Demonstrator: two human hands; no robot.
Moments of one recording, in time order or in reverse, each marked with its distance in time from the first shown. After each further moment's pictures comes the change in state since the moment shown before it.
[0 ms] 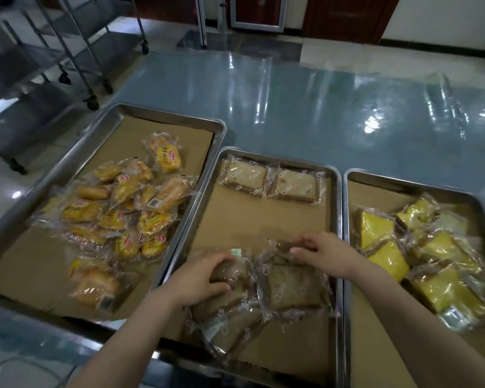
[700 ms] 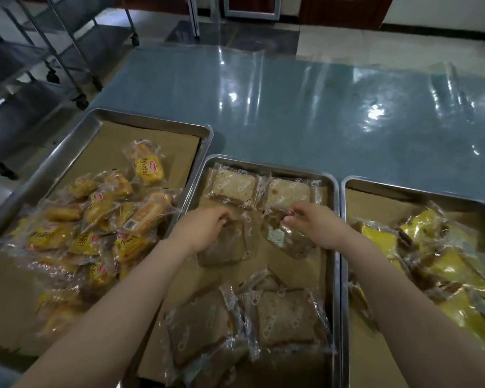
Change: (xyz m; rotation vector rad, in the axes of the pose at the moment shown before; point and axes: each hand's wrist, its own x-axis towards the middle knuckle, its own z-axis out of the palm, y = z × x) left_hand 0.120 0.024 -0.062 0.269 0.207 -0.064; right_hand 0.074 0.010 -0.050 0.085 0.084 -0.033
